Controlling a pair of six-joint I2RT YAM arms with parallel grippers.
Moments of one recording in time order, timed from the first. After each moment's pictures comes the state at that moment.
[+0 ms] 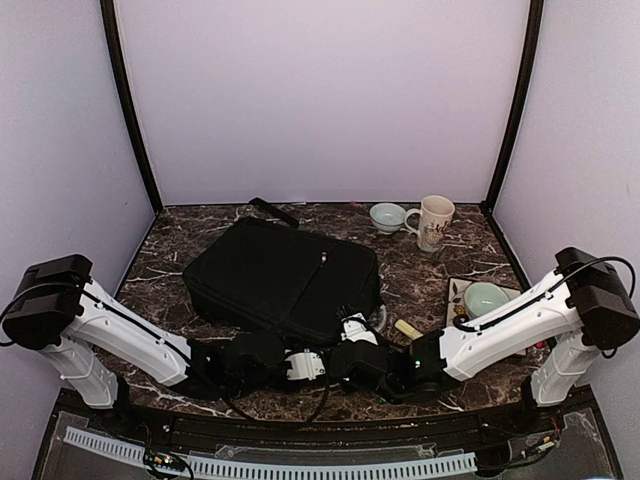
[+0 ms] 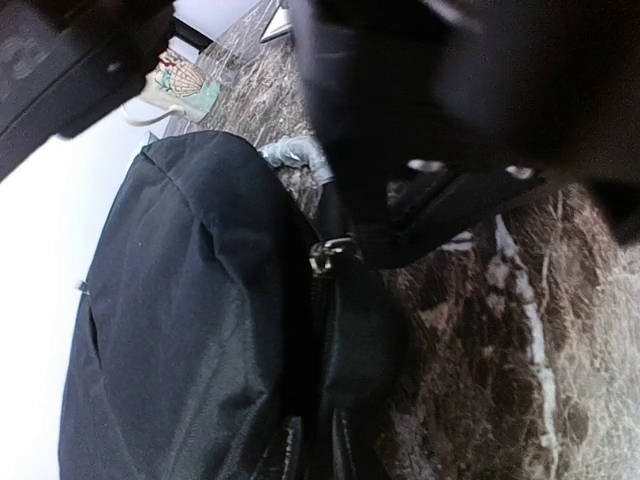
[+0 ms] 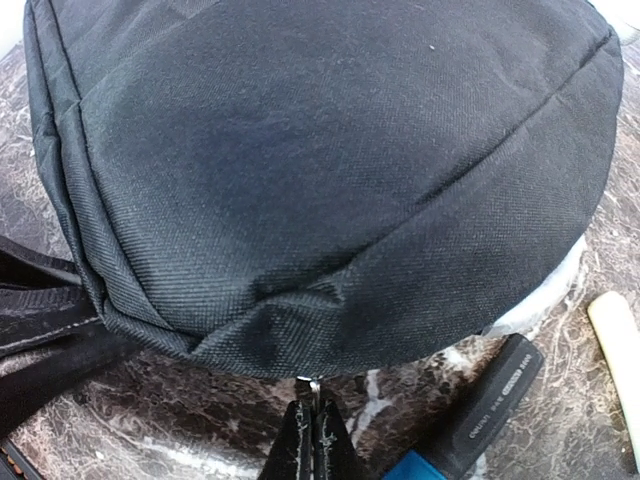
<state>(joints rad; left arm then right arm) -1.33 1.62 0.59 0.46 -0.51 0.58 1.43 1.69 0.86 -0.11 0.66 0.76</state>
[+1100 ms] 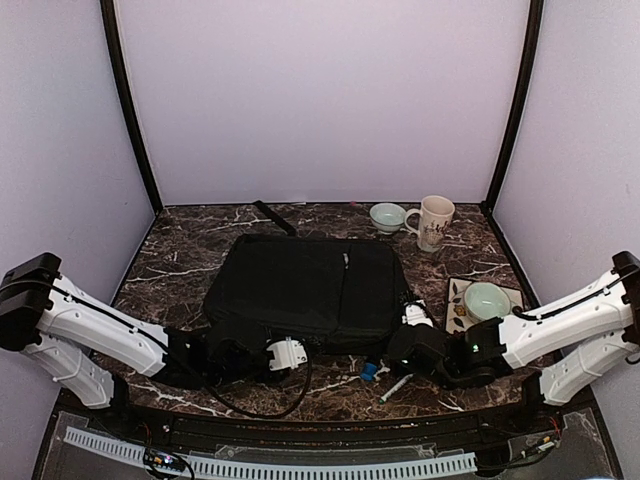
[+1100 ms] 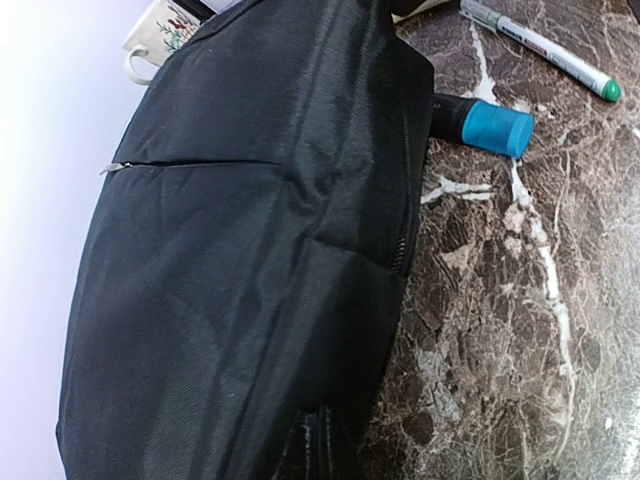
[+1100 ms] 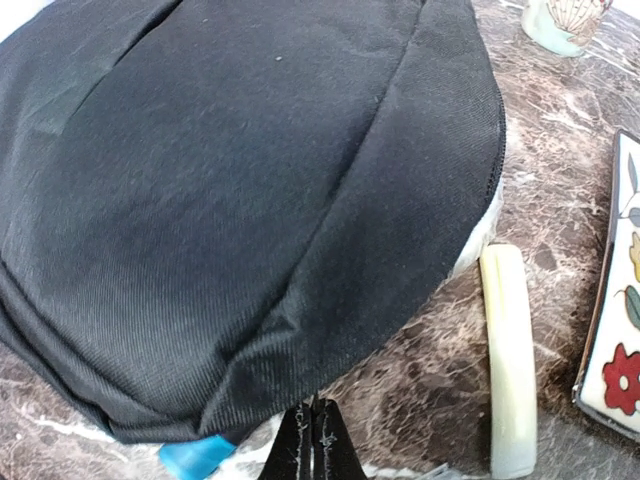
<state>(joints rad) -1.27 1.47 0.56 0.30 -0.43 0.51 1.32 1.35 0.59 -0.21 0.69 0.87</state>
